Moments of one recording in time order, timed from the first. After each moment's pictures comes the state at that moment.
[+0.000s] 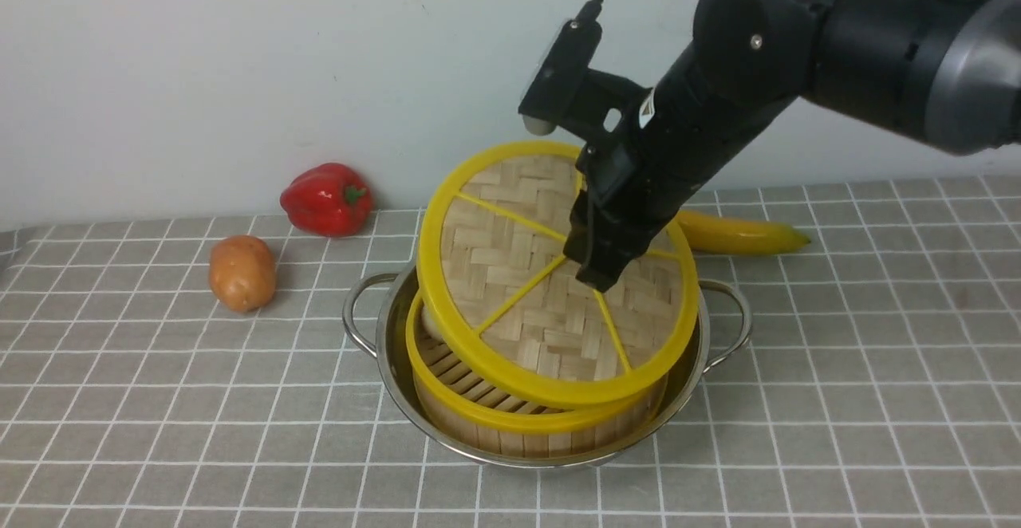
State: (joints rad) right arm 0.58 1.90 -1.69 0.18 1.02 -0.58; left arm 0.10 0.00 0.01 -0.06 0.37 0.12
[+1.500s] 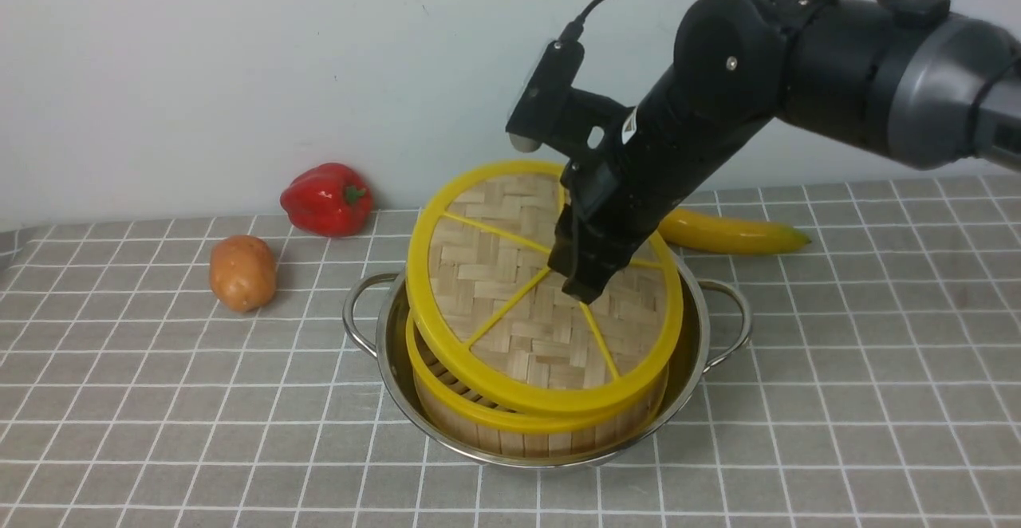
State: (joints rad) right arm 0.58 1.95 -1.69 0.23 0.97 -0.64; left arm 0.10 0.00 0.01 -0.06 0.37 0.12
